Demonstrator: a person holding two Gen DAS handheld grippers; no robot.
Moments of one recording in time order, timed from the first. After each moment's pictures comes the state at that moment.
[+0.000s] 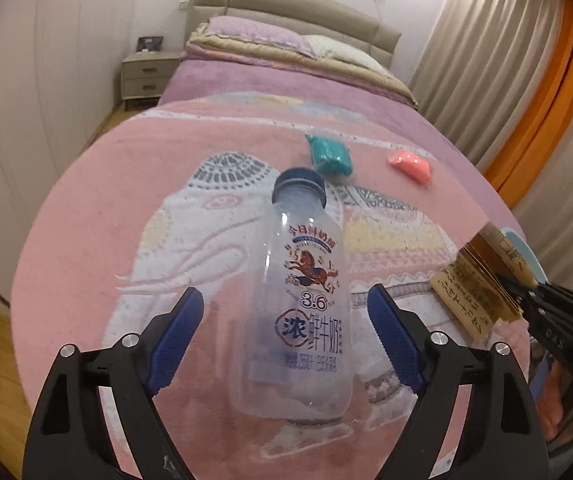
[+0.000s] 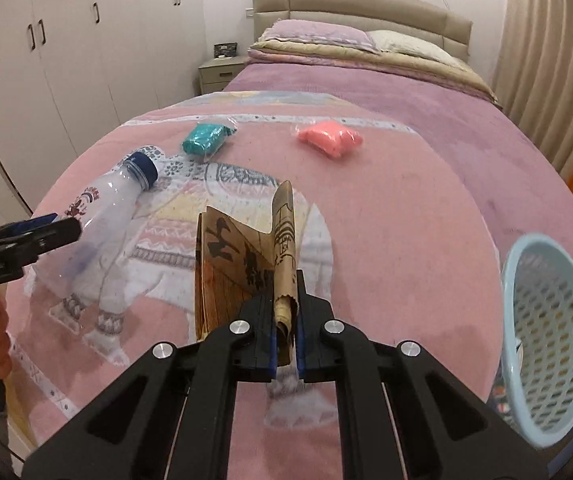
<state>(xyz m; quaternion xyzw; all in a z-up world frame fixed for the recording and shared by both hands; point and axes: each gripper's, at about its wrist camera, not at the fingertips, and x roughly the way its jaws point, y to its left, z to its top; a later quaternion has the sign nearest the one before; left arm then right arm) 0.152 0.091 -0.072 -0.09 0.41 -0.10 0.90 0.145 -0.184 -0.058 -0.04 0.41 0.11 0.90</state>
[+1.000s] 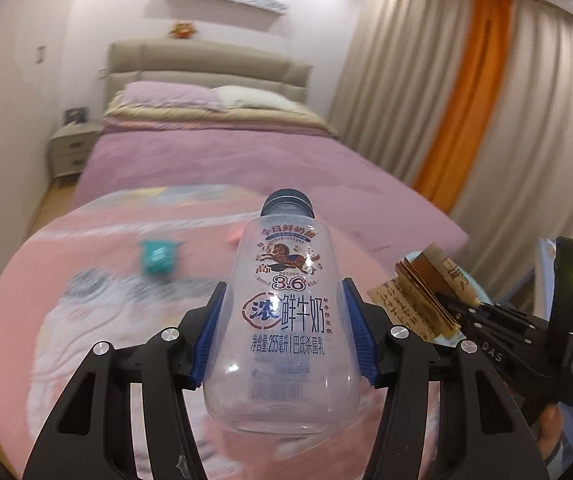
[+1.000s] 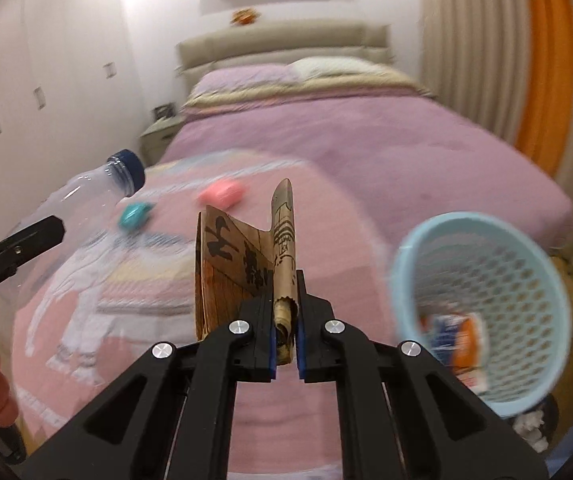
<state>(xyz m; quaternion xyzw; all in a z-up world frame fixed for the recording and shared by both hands) 0.137 -0.045 0.016 -0.05 0.30 -0.23 0.93 0.109 -0.287 -0.017 0.06 0.34 0.00 0.94</state>
